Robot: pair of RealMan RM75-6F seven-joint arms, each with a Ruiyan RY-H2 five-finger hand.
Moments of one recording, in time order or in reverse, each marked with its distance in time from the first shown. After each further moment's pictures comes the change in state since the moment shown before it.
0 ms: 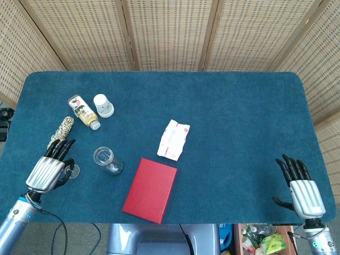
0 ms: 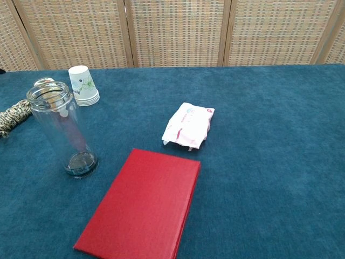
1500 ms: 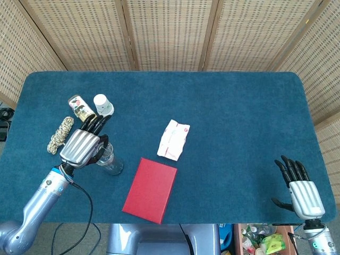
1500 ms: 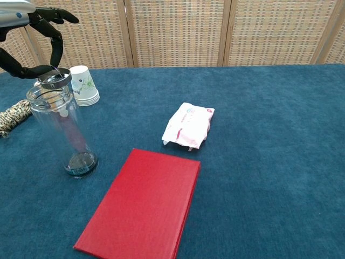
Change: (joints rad) left arm -0.284 0.050 -0.204 -0.324 -0.387 -0.203 0.278; right arm 0.002 0.002 -0.009 0.012 -0.007 -0.010 0.026
